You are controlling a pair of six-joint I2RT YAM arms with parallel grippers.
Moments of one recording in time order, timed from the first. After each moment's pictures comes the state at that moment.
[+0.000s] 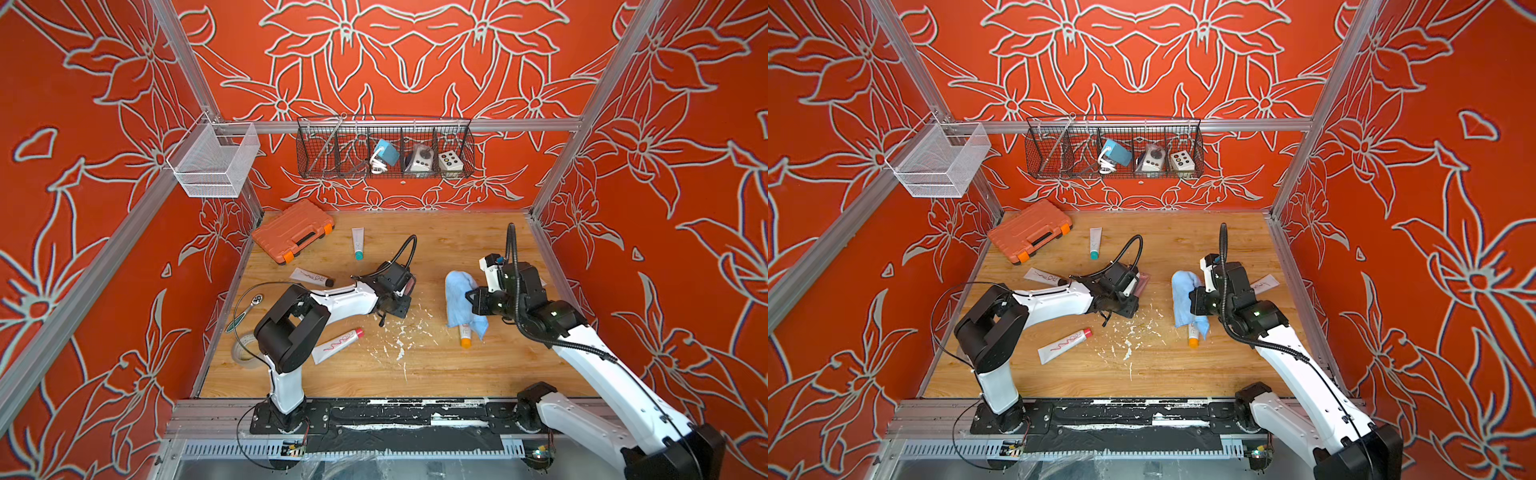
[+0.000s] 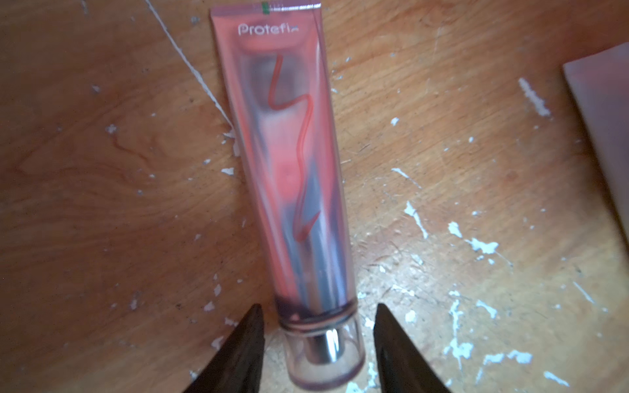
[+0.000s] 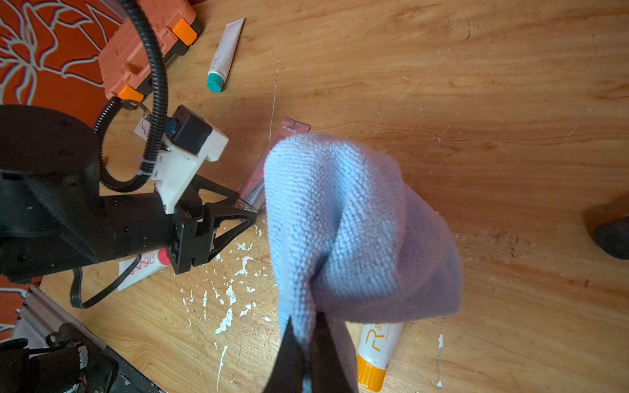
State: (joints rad) left arm -0.69 1.83 1.11 -0.34 -0.02 -0.31; right arm 0.41 0.94 0.82 -0.63 -0.20 0.37
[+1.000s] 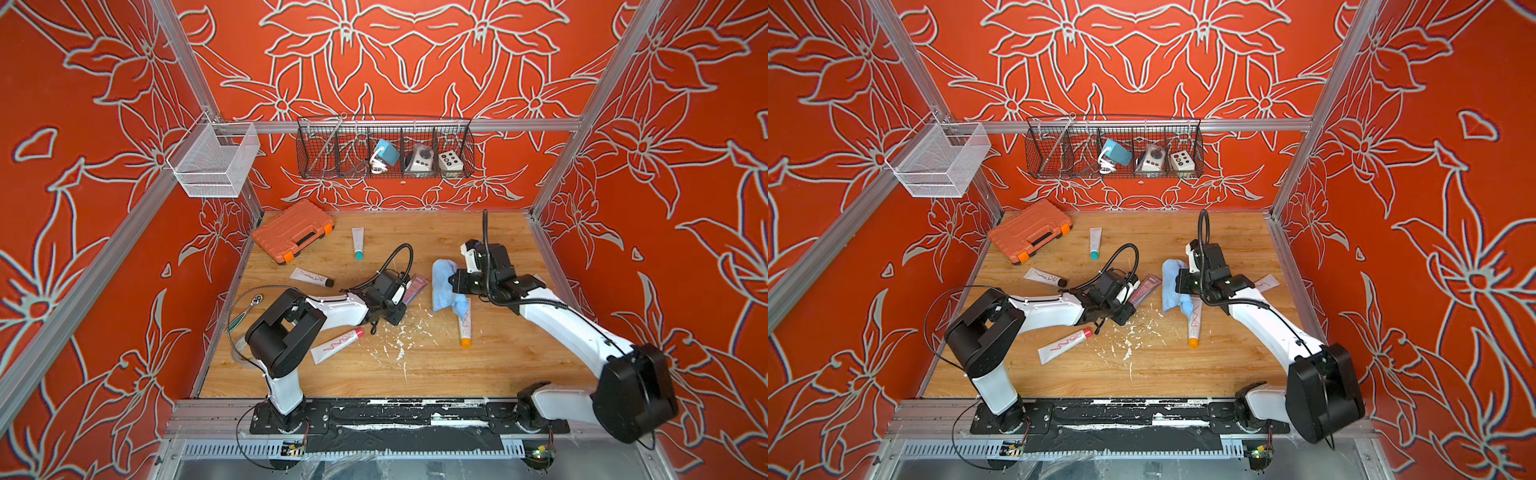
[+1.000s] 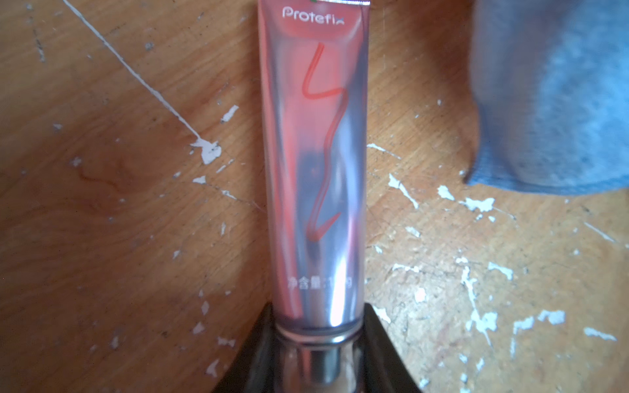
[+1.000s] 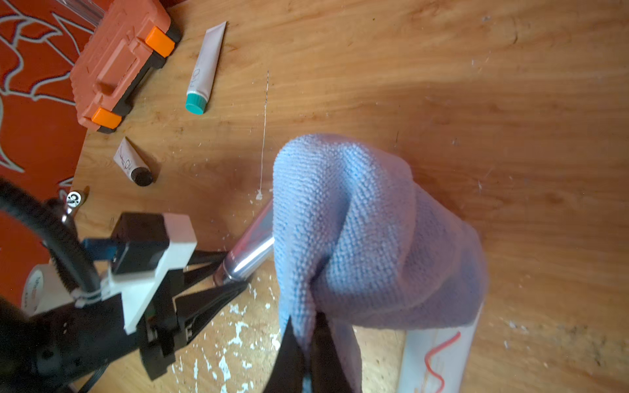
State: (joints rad) left arm -0.66 1.77 0.91 -0.07 0.08 -0.10; right arm 0.41 1.35 0.94 -0.37 -0.22 0.41
